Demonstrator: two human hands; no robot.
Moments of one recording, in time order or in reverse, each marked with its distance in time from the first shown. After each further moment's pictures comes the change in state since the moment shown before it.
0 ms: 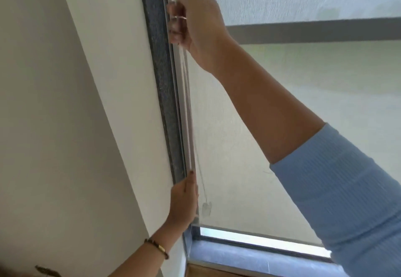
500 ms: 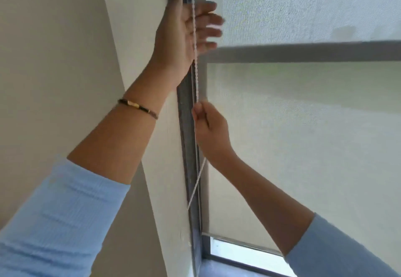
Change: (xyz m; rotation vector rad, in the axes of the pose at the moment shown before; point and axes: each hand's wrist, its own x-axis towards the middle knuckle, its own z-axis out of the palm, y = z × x) left_hand 0.104 0.321 -0.007 -0.175 -0.191 0.475; right_hand -0.076 0.130 0.000 -0.395 0.086 -0.187
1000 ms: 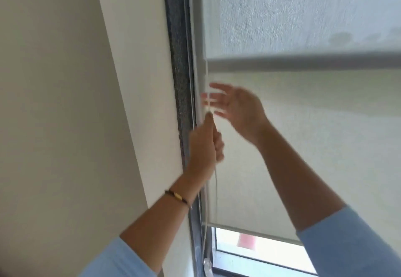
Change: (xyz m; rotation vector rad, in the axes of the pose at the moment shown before) left_hand -0.089 -0.136 0.025 -0.109 0.210 -0.302; right_hand 0.070 -0.009 -0.072 0.500 -0.249 0.356
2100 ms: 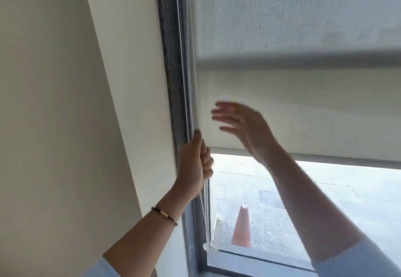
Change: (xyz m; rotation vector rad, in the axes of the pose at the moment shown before) left_hand -0.017 -0.027 -0.026 -0.111 -0.078 -0.060; right_hand -0.039 0.021 -0.021 -0.218 0.074 -0.039
